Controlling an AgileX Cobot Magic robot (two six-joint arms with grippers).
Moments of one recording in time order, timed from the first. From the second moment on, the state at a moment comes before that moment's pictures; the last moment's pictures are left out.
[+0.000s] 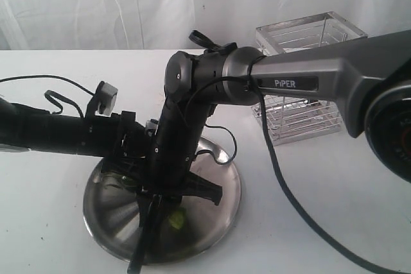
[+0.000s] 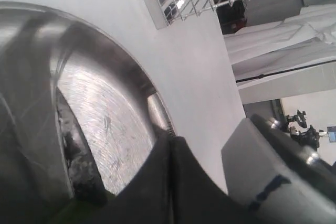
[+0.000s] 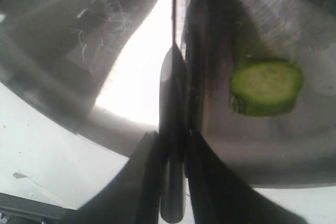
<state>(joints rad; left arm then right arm) -0.07 2.09 -1.00 -1.67 1.17 1.40 0.76 2.15 -1.58 0.52 1.12 0.57</state>
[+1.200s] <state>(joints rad) -0.14 2.06 -1.01 -1.47 0.89 1.28 0.75 2.17 -1.58 0.57 1.16 0.47</state>
